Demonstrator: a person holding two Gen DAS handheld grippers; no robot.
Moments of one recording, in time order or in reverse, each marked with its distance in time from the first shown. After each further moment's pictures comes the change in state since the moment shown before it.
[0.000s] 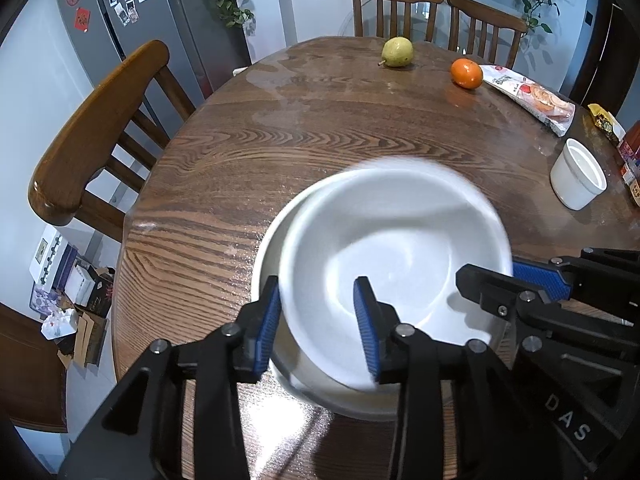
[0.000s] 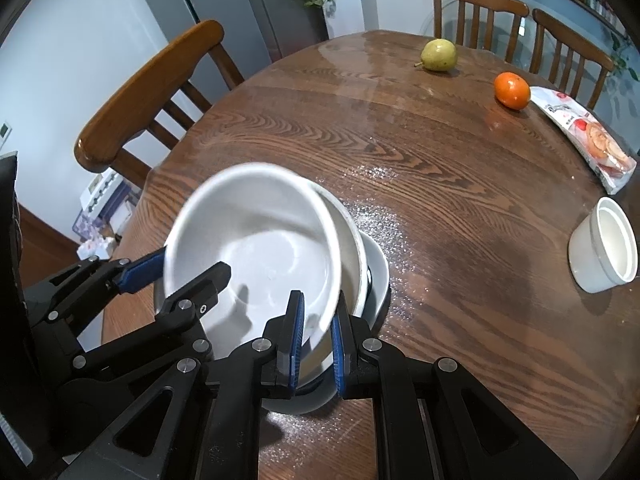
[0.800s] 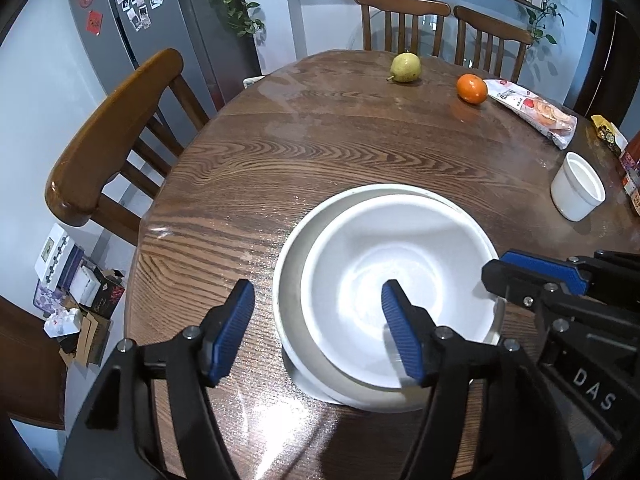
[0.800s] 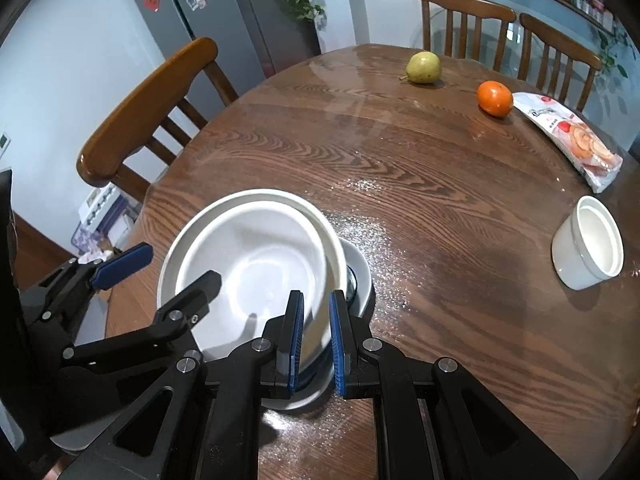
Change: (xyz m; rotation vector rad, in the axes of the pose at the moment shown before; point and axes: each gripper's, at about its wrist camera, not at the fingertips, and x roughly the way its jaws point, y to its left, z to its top) left arm -0.013 0.005 0.000 -0.020 -0.037 0.023; right arm -0.018 -0.006 -0.003 0.026 -0.046 -0.014
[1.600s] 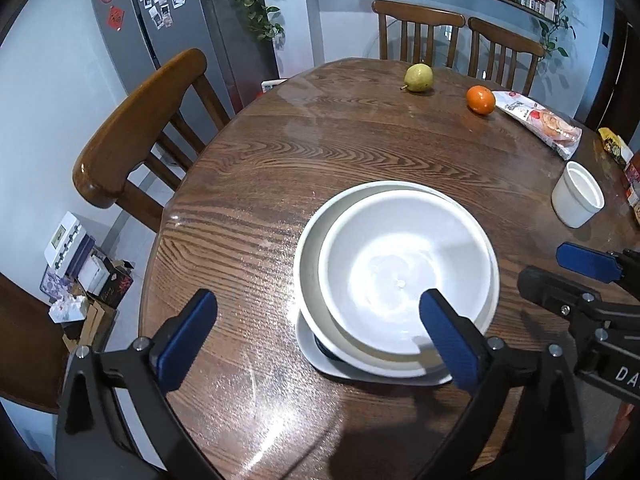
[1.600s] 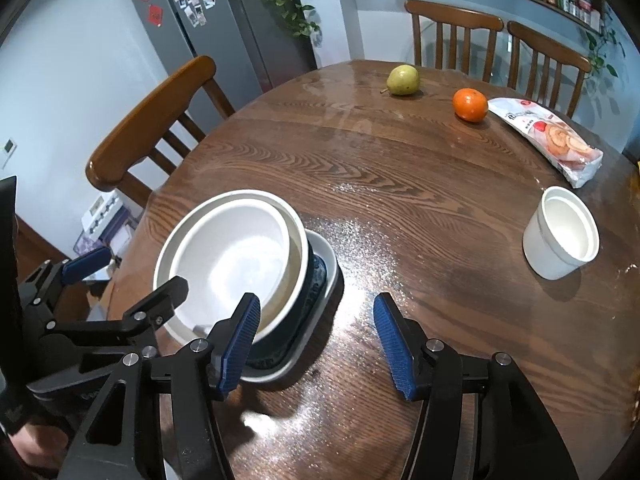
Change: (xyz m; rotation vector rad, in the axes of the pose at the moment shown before) left arm -0.022 0.006 -0.012 -0.054 -0.021 0.034; right arm -0.028 -0.024 -0.020 0.006 -0.063 0.007
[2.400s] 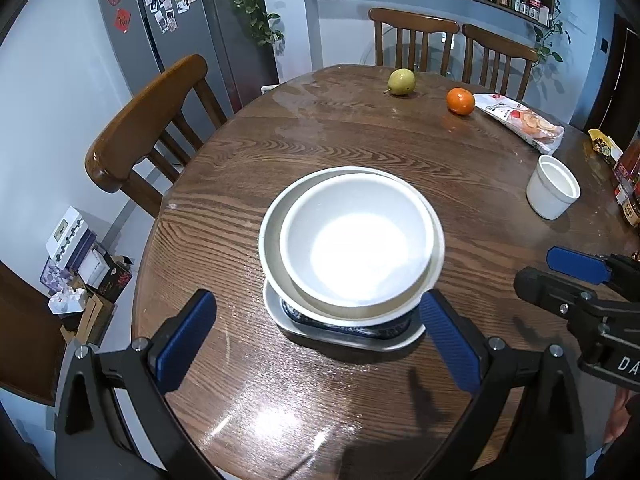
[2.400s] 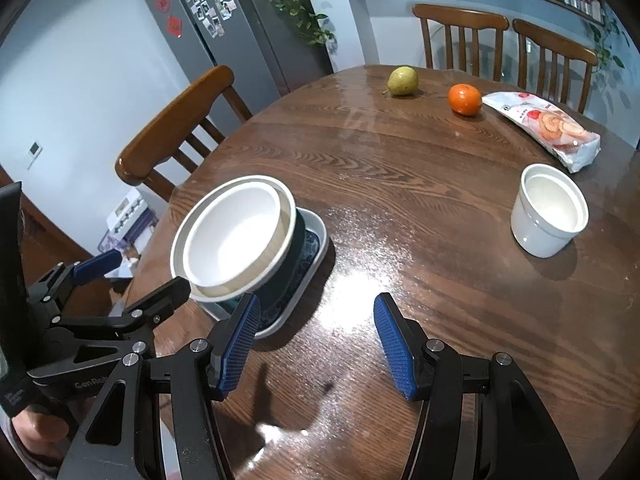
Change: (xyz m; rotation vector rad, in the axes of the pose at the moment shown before) left arm -0.029 -0.030 -0.021 -0.008 -0.026 0.007; right arm -0.030 -0.031 -0.030 -0.006 -0.031 0.101
